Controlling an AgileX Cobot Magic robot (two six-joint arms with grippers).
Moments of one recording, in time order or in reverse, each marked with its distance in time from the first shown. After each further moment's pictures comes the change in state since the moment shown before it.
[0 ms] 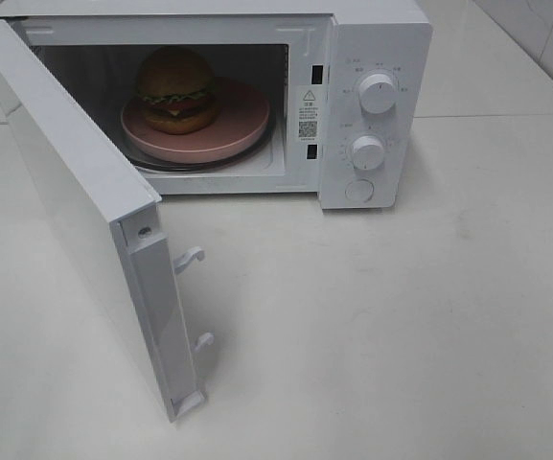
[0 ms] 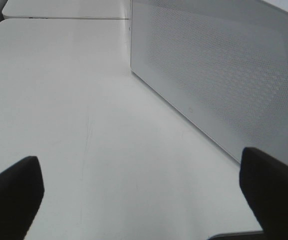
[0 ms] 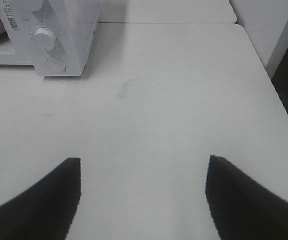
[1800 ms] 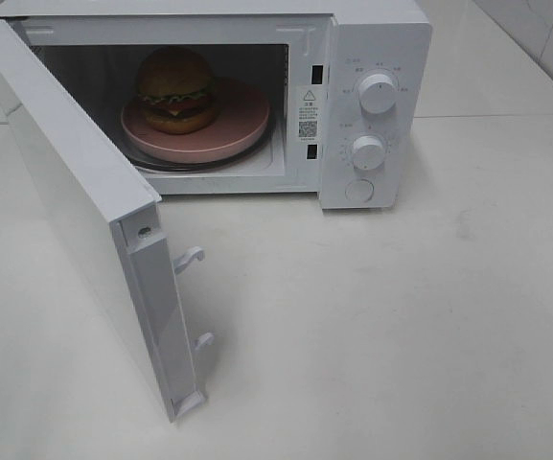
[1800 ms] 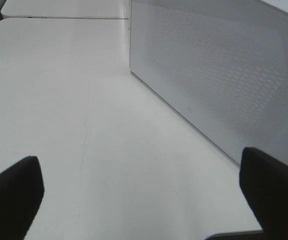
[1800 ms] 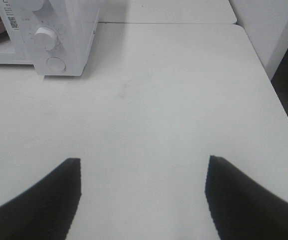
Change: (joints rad) left arm 0.000 0.006 0.000 -0.008 -0.001 0.000; right arm 0.000 0.000 0.000 0.000 0.000 -0.005
